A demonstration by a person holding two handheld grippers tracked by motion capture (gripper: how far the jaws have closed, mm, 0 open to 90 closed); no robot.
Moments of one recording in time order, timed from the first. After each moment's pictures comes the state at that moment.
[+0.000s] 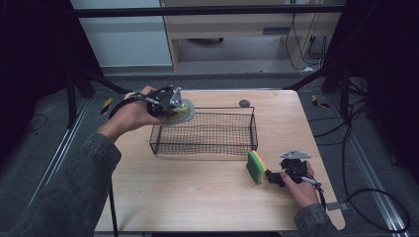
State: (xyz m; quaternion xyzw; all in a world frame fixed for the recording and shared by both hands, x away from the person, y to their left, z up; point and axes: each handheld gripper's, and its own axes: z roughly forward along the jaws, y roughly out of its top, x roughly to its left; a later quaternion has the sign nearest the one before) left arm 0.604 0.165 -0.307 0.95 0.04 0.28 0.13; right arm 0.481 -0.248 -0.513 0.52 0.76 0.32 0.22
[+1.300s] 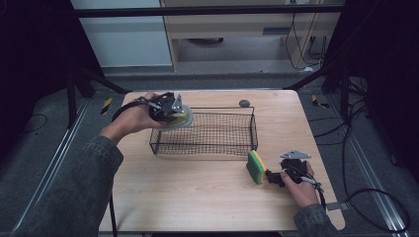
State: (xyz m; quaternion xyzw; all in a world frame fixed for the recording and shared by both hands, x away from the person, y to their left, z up) left arm 0.616 0.168 -0.337 0.96 0.03 0.26 0.11; right arm 0.481 -0.248 -0.513 0.52 0.76 0.32 0.22
